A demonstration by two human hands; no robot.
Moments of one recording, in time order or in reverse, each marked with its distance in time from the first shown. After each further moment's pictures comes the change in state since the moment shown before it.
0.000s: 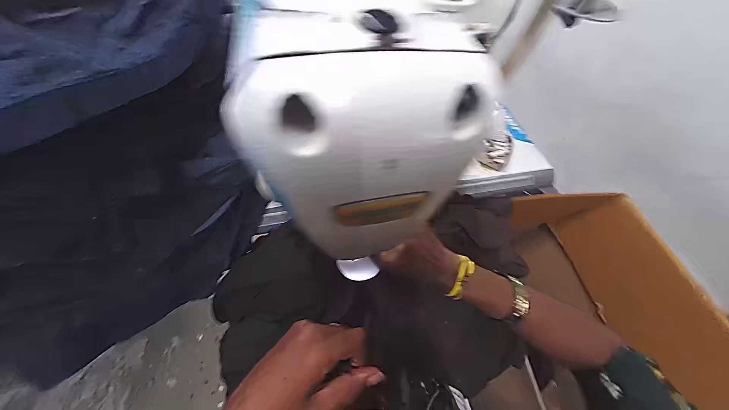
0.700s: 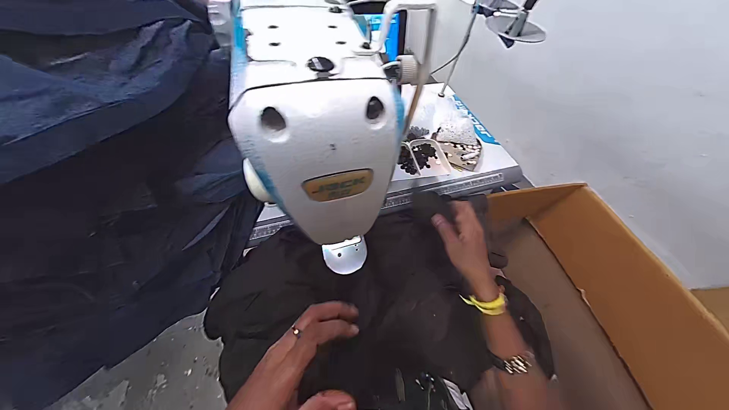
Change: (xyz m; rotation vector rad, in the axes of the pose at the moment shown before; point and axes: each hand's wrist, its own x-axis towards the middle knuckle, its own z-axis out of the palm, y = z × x) left_hand -0.020 0.007 0.008 -0.109 0.148 0.000; right_hand -0.111 0.015 -0.047 0.265 0.155 1.129
